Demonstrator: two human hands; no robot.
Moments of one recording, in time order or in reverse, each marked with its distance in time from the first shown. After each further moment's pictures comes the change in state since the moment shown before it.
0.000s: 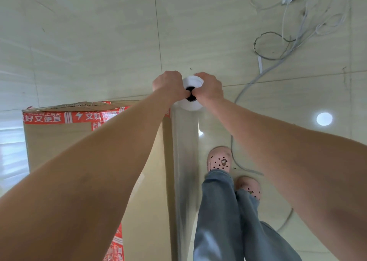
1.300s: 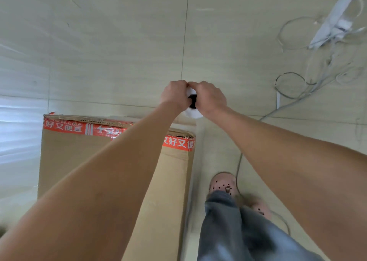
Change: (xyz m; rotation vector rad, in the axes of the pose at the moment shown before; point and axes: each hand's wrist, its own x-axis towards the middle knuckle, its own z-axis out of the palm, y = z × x) left_hand 0.046 -0.063 -0.035 -0.273 0.137 0.011; right_hand 0.038 -0.094 0.027 -0.570 -0.117 -0.404
